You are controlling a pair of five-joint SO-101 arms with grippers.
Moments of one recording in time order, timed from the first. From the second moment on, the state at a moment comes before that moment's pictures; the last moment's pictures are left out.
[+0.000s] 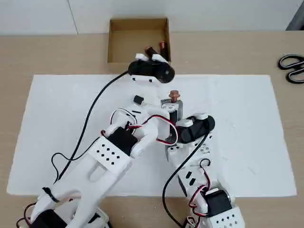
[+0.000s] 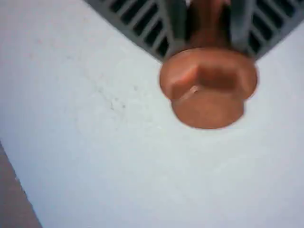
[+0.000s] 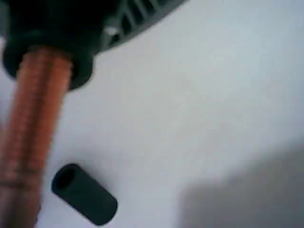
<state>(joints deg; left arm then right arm) 34.2 -24.6 35.4 35.9 32.7 -24.1 -99.0 92.8 40.6 -7.3</state>
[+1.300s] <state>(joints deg) 38.3 -29.6 39.4 40.8 24.0 -24.0 -99.6 92.8 40.6 -7.5</state>
